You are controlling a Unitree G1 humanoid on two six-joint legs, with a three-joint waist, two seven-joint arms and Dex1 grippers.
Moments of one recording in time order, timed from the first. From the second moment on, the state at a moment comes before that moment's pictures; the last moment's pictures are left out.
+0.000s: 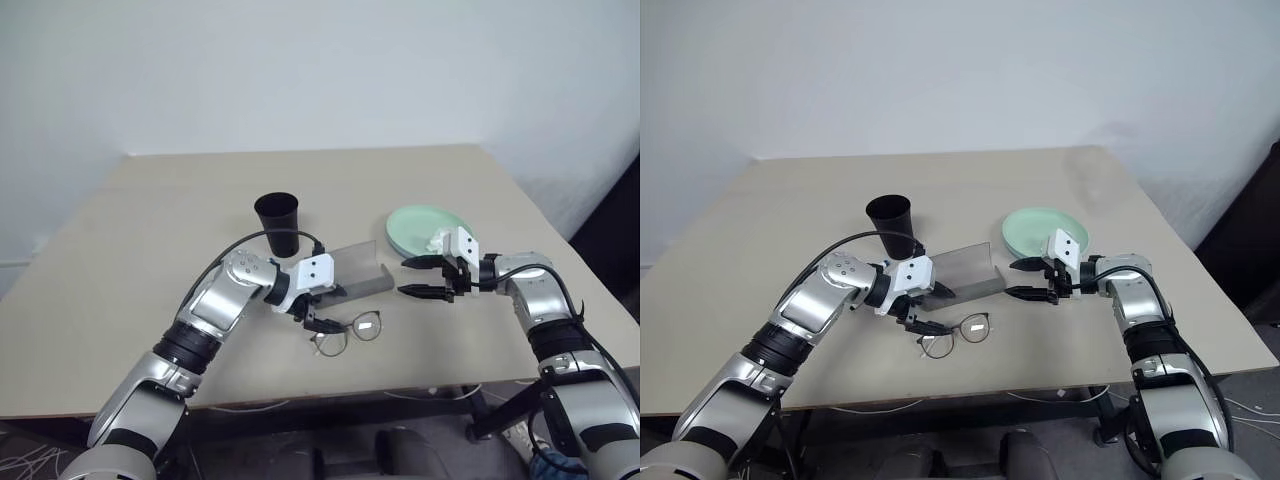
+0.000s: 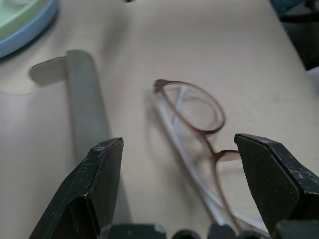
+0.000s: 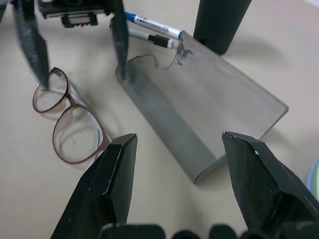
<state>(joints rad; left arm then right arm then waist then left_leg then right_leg) -0.62 0.54 -0.44 0.16 -0.07 0.35 -1.27 -0.64 -0.47 0.10 0.61 0.14 -0.07 1.33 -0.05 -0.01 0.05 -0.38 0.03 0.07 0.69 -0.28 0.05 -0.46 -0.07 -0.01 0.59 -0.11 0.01</state>
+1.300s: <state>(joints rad) -0.64 0.49 -0.49 0.15 -0.01 0.53 -1.24 -0.61 -0.46 0.11 0.60 0.13 -0.12 1.24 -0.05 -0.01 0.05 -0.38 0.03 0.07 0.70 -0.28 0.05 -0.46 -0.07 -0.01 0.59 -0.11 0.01</state>
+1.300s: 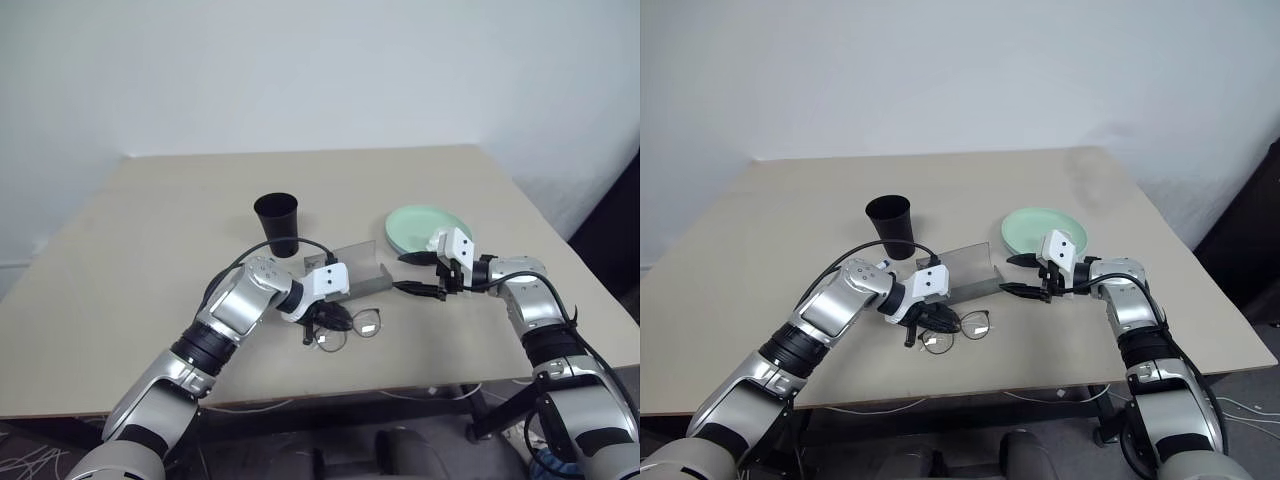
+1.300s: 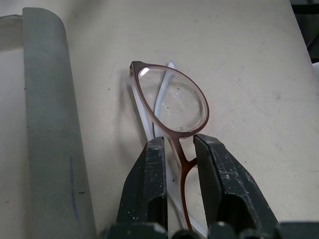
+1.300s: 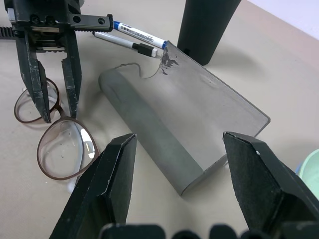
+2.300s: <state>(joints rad) -0.92 0.48 -0.33 0.34 -0.06 0.39 -1.18 -0.67 -0.47 0.11 0.73 0.10 -0.18 1.17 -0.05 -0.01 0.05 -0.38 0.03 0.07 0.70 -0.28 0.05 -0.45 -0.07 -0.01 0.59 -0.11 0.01</state>
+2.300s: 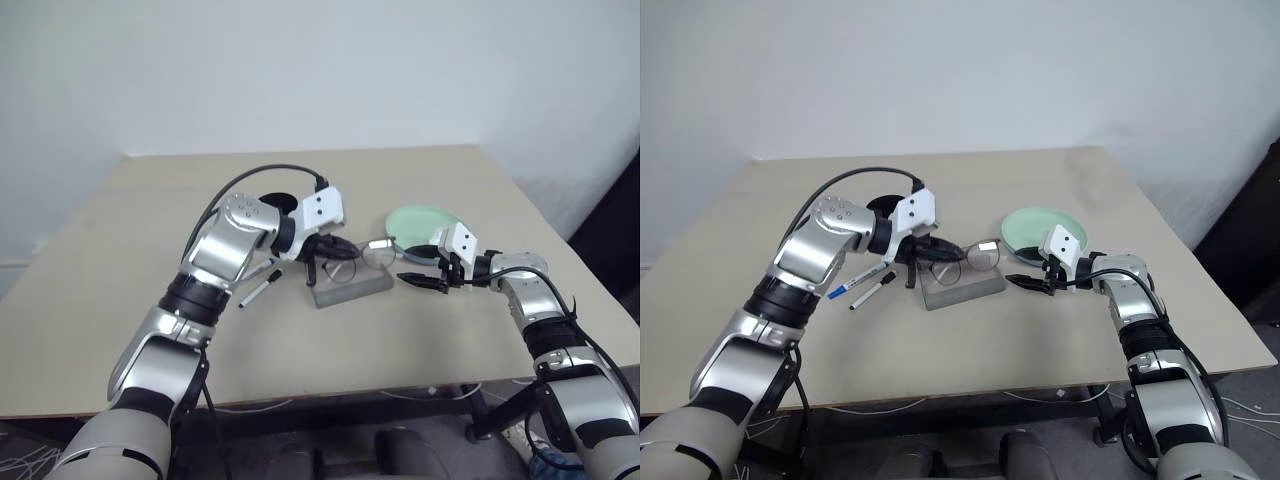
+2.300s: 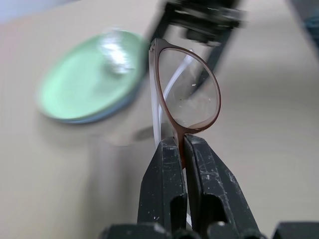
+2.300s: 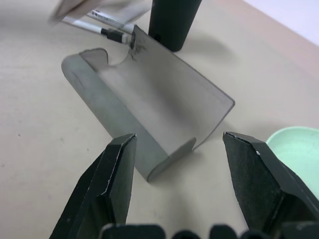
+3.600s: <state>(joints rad) -1.01 0.32 -0.39 0.76 0.22 0.09 -1.06 -0.66 -0.48 0.12 0.72 0.09 -0.19 1.19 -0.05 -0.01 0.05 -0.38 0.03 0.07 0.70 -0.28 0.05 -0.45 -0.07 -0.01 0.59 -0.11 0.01</state>
